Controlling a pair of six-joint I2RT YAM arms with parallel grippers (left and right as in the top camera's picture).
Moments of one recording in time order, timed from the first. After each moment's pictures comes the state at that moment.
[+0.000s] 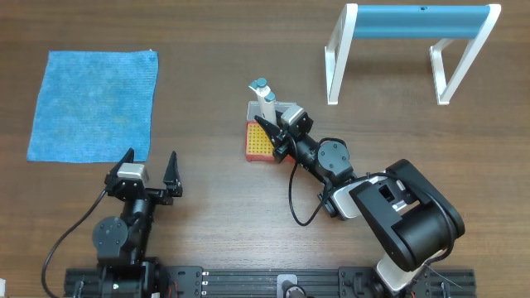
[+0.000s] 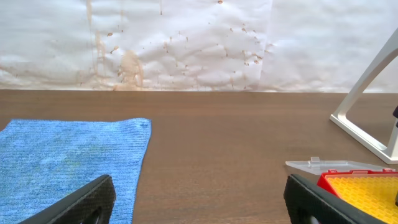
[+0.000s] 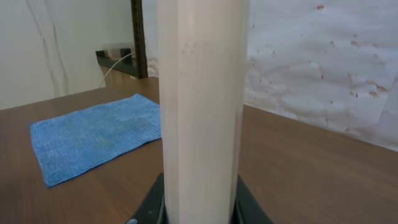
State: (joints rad) left arm 0.06 0.01 0.01 -0.06 0.15 -0.06; right arm 0.53 1.83 0.43 1.46 -0.29 0.05
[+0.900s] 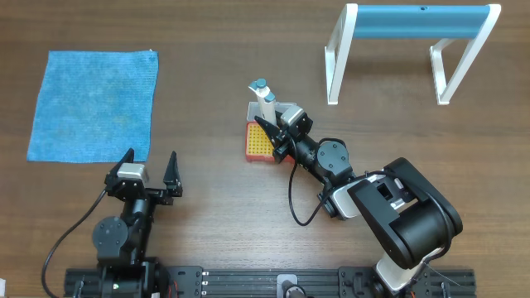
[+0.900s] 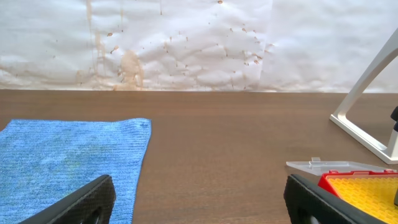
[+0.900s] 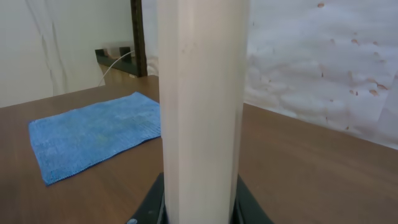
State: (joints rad) left arm 0.06 0.01 0.01 -0.06 0.15 -0.06; right arm 0.53 1.85 0.43 1.46 -0.29 0.05
